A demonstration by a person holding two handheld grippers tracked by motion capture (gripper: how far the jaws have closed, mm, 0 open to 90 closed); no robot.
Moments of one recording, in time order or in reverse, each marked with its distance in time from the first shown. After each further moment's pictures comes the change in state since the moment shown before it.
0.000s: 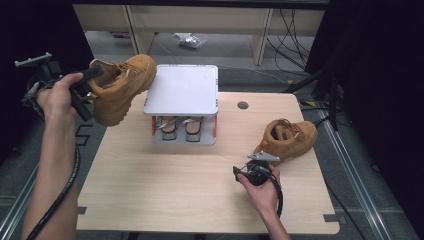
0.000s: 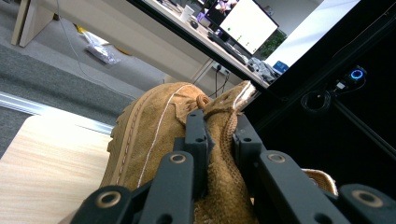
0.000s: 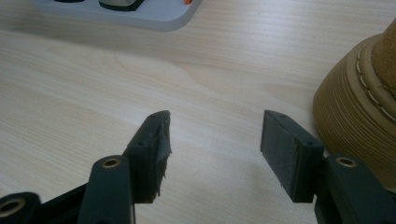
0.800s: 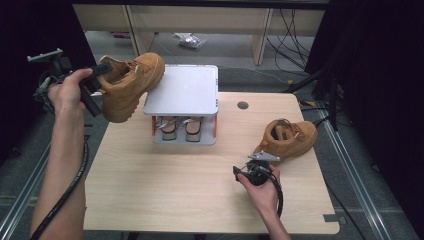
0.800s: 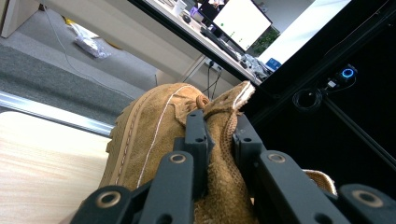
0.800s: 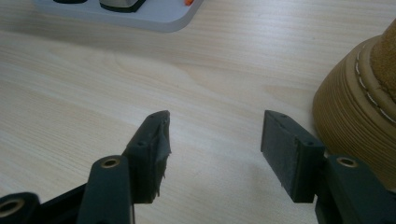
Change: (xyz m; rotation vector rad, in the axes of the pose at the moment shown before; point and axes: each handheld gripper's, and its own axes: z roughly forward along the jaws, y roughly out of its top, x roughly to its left) left arm -0.012 -0.002 0.020 0.019 -0.026 -0.021; right arm 0.000 0.000 -0.001 -0.005 -0.004 -0.005
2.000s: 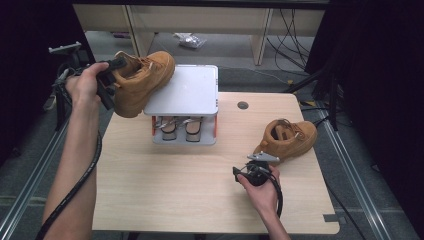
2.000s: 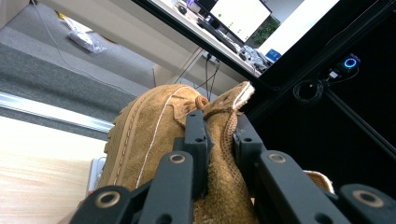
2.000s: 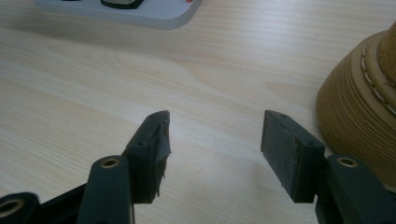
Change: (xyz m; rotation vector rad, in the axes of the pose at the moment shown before) left arm -0.022 -0.002 0.032 0.033 -0.005 0.013; right arm 0.003 -0.002 0.001 0.012 0.006 0.036
